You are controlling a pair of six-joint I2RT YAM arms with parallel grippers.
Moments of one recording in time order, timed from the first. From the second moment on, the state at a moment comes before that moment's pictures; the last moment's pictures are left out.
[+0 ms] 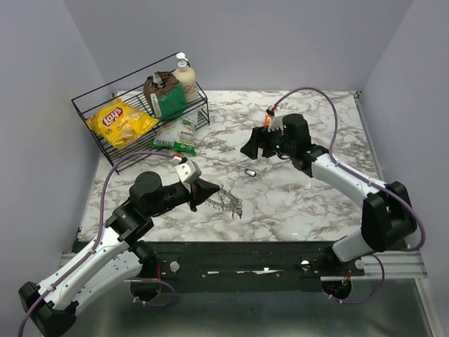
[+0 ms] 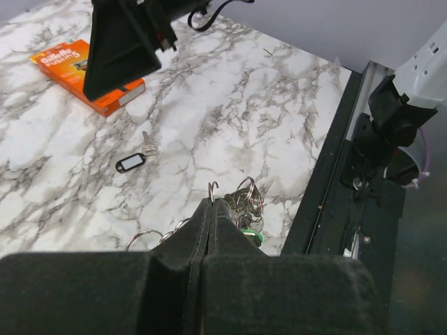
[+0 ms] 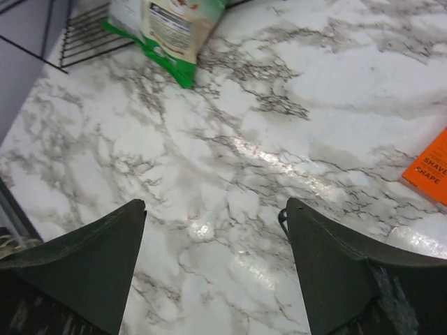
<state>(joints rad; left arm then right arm) -0.72 0.63 0.60 -0.07 0.42 -0.11 0.49 1.48 1.01 0.04 -0.34 0.30</state>
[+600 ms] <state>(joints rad) -0.70 0.67 0.67 -0.23 0.38 -0.02 0.59 1.80 1.20 -0.39 -0.07 0.07</state>
